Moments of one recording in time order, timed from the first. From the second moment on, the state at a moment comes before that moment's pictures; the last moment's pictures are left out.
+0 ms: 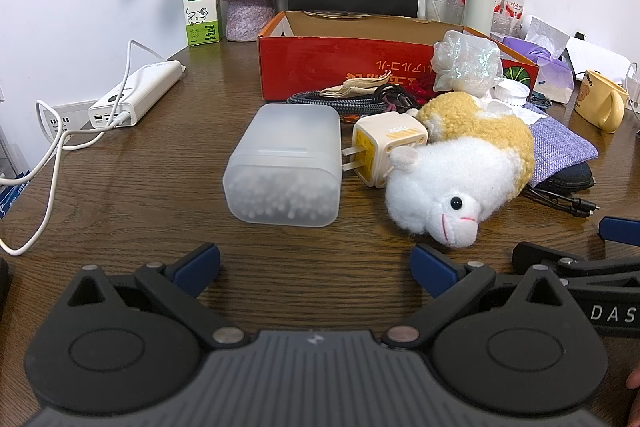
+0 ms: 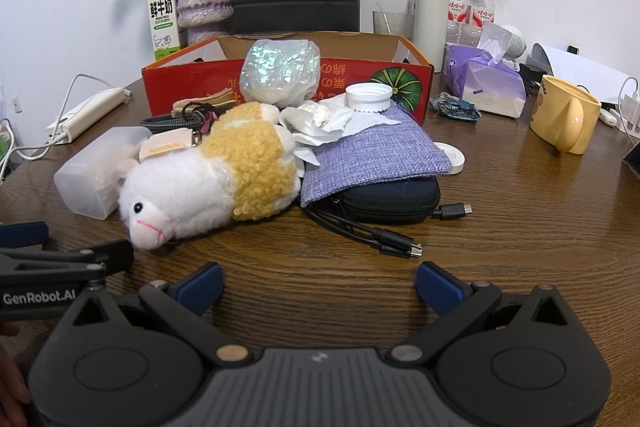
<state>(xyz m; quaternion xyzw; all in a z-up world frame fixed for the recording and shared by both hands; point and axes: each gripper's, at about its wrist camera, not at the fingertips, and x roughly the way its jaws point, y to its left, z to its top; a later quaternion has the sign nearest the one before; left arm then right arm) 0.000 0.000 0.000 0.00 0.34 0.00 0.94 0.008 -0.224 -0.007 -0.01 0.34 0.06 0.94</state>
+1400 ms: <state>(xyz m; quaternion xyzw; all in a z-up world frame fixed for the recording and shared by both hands) 0.000 0.000 -0.001 0.01 0.34 -0.01 0.94 0.009 -0.223 -0.007 -0.02 0.34 0.07 0.94</state>
